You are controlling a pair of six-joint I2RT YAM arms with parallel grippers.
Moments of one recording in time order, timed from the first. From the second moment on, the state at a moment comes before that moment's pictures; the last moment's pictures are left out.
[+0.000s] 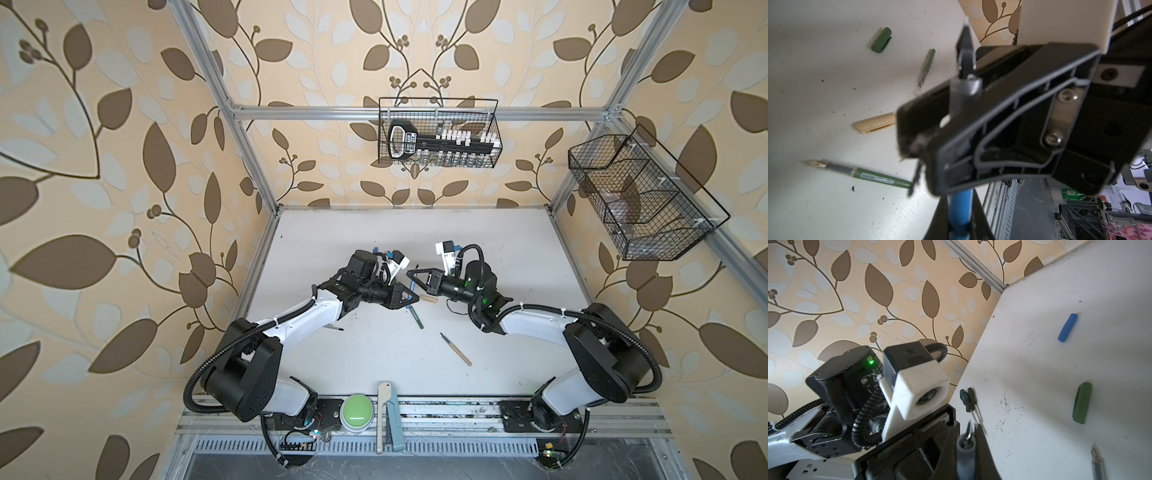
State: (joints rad) left arm -0.49 1.41 0.82 -0.08 0.80 -0.38; right arm 0.61 1.56 0.69 0.76 -0.44 0.89
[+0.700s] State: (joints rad) left arm -0.49 1.19 0.84 -0.38 0.29 -0.40; right arm 0.49 1.81 1.27 0.11 -0.12 0.52
